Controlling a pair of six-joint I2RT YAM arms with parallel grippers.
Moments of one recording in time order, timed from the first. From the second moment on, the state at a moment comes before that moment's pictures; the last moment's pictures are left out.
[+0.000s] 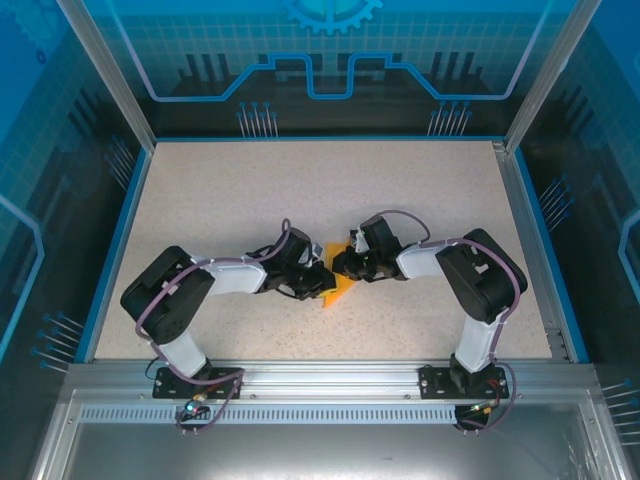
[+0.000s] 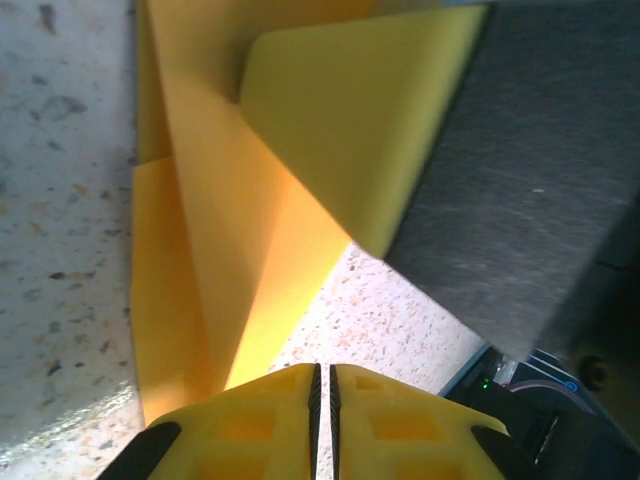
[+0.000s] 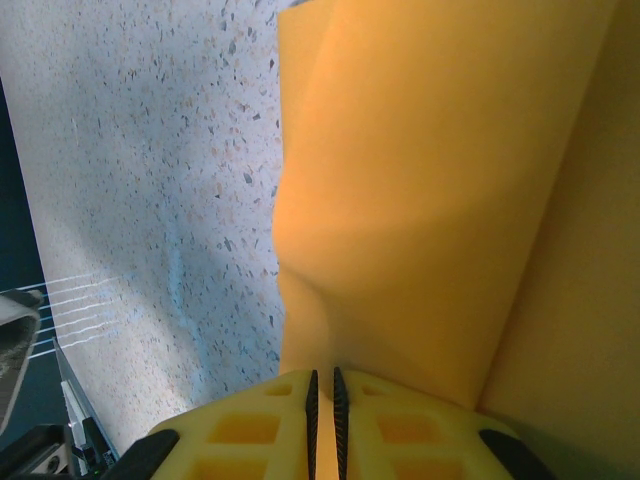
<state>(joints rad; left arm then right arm) -0.64 1.70 0.74 0.05 0.57 -1.06 0.55 1.83 0.79 0.14 -0.50 0.85</state>
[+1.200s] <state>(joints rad) -0.66 1.57 0.70 -0.22 0.52 -0.88 0.55 1.83 0.80 0.14 -0.51 0.85</state>
